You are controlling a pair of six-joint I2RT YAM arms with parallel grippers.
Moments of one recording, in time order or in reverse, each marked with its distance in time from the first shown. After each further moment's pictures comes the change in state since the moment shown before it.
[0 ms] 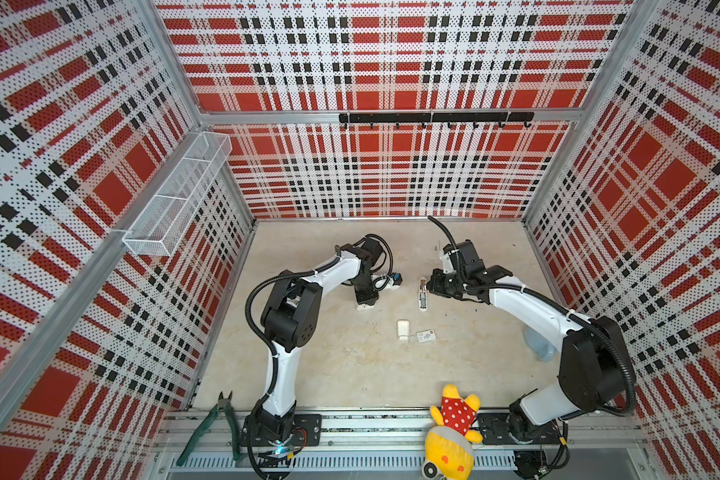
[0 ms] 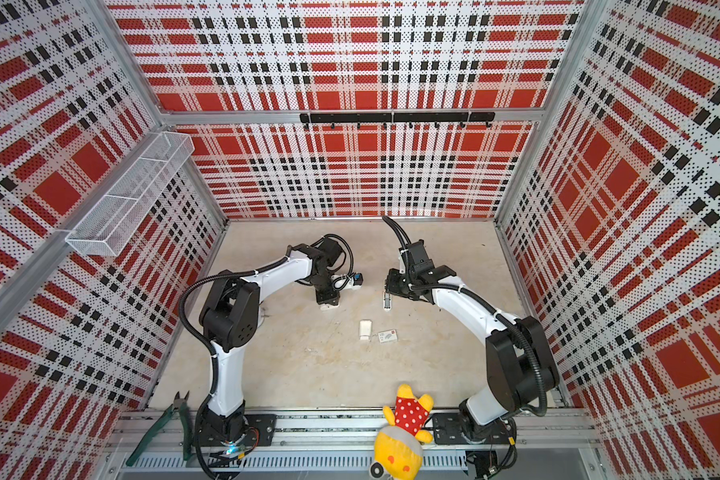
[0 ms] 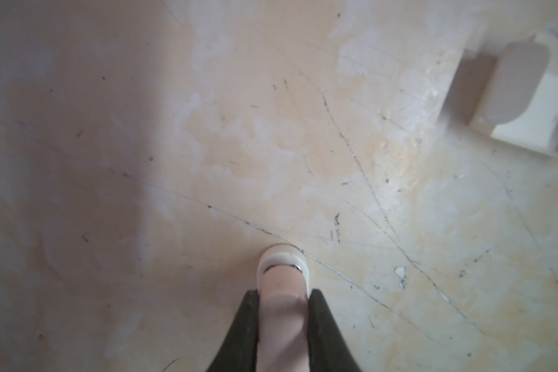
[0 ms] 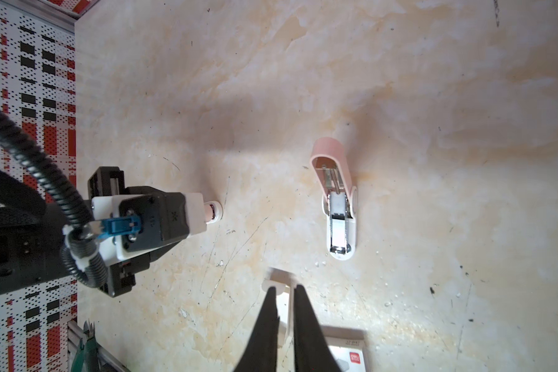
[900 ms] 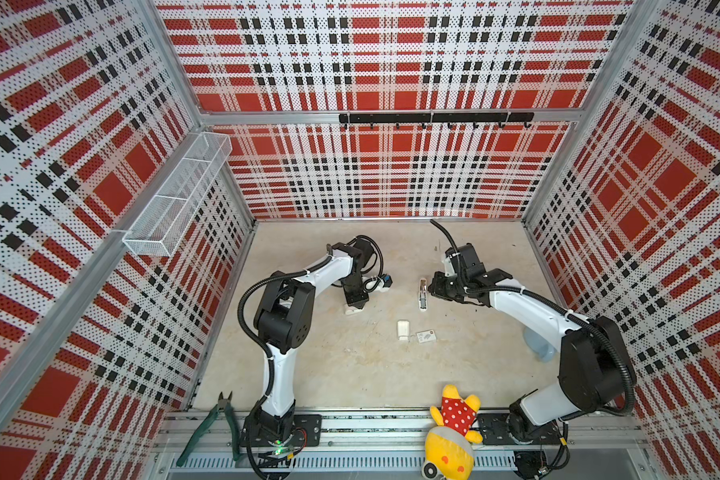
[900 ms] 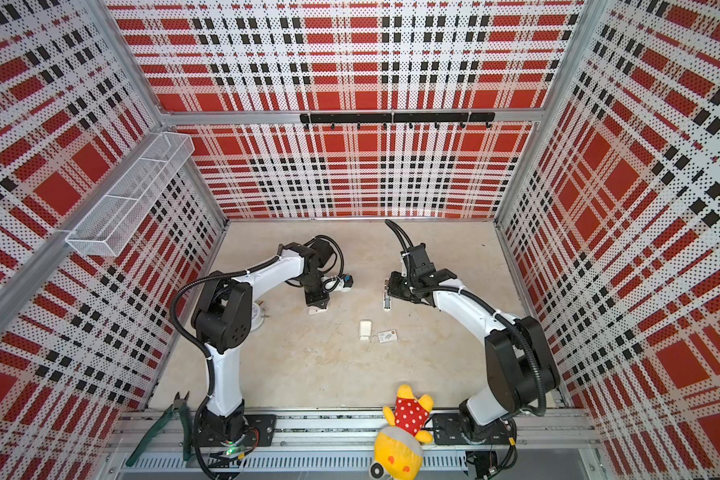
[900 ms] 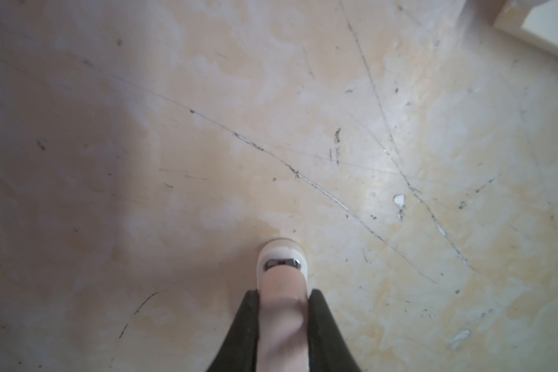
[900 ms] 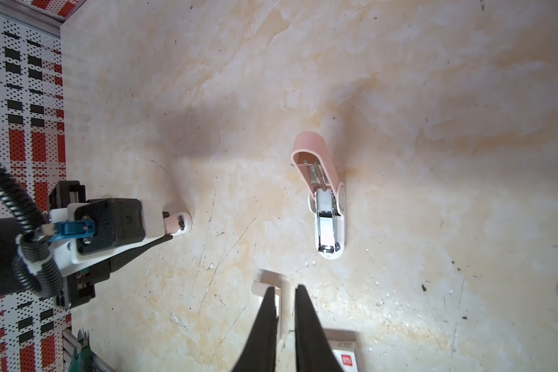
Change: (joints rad) left arm 0.046 -0.049 -0.038 -0.073 -0.025 0.000; right arm -0.008 0.000 -0.032 0.027 0.008 0.015
